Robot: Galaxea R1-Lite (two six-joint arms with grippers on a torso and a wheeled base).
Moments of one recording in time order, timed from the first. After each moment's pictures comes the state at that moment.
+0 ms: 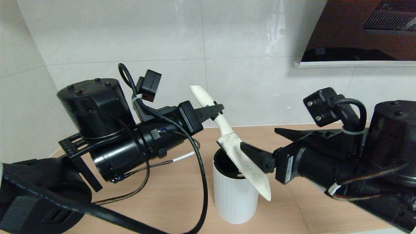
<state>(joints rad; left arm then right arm) -0.63 1.67 -0.81 -0.92 -0.22 -0.75 0.88 1.52 -0.73 -0.69 -0.27 0.12</state>
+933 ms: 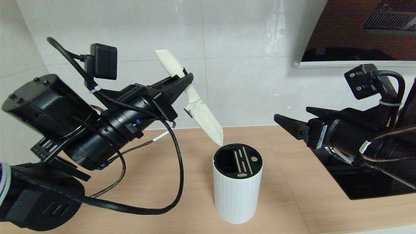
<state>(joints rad) -0.49 1.69 -0.72 -1.34 -0.25 -0.19 0.65 1.45 -0.73 -0.69 -0.18 0.07</state>
